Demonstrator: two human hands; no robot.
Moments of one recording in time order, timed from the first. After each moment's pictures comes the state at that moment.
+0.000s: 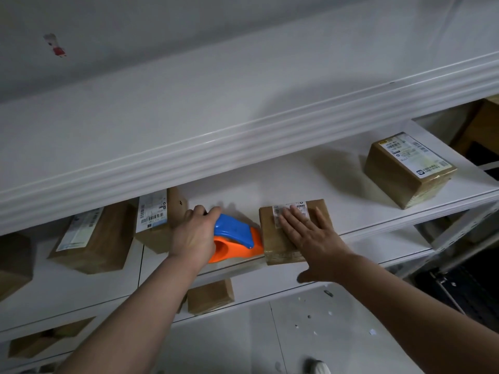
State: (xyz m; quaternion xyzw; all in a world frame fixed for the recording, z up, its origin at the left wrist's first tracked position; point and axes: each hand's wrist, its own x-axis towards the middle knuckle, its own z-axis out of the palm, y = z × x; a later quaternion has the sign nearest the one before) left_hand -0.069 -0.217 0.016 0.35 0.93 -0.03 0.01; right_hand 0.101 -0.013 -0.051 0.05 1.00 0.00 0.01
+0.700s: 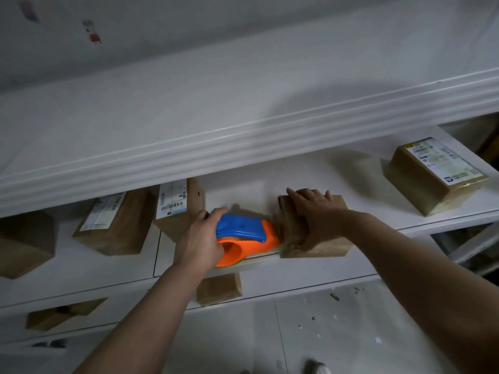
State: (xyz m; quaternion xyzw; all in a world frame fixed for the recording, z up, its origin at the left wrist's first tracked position) left_hand -0.061 -0.255 0.014 0.30 0.94 0.13 0.04; right_hand 0.041 -0.003 -0.004 0.08 0.98 -0.10 0.11
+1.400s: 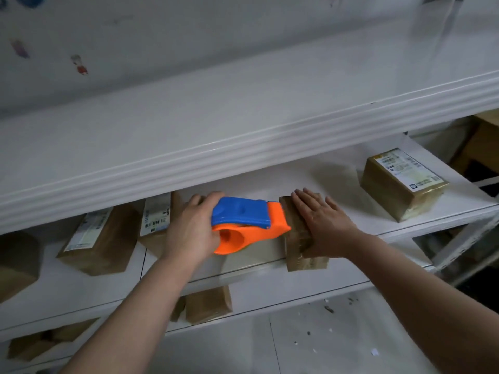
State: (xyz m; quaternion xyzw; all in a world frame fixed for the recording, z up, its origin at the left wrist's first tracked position) left_hand -0.041 -0.215 0.069 0.35 0.92 0.13 -0.05; right_hand 0.097 0.016 0.009 0.12 0.99 -0.07 0.03
